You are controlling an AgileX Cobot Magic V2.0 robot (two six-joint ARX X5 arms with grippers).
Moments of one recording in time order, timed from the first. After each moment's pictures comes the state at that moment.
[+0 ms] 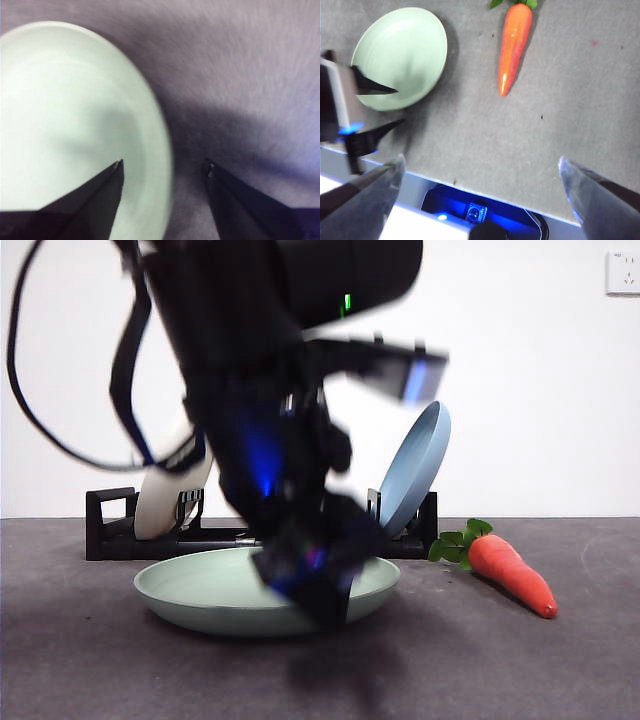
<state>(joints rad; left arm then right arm) -1.04 1.66 1.00 -0.41 -0.33 0.22 0.08 0.74 0.98 -1.18 -0.34 -0.03</state>
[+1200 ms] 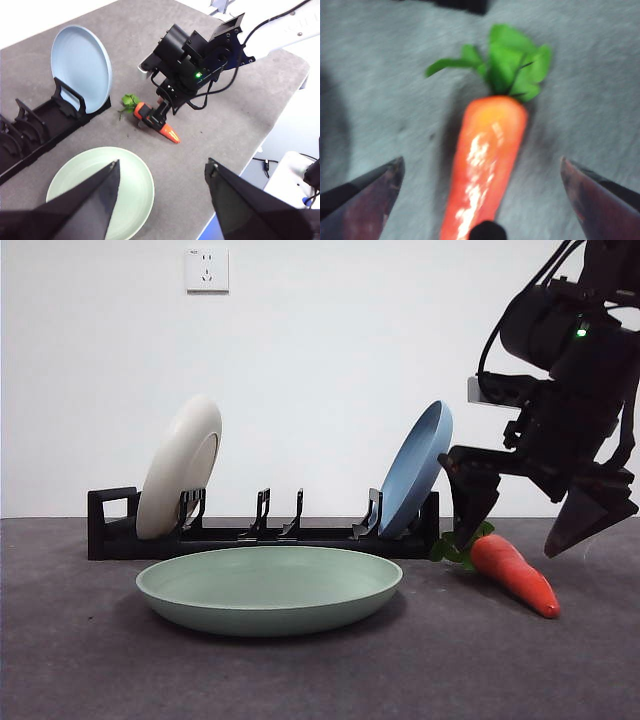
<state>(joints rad) -1.04 1.00 1.37 -0.87 -0.18 -0.17 0.30 1.68 0.99 -0.29 -0.05 0.04</state>
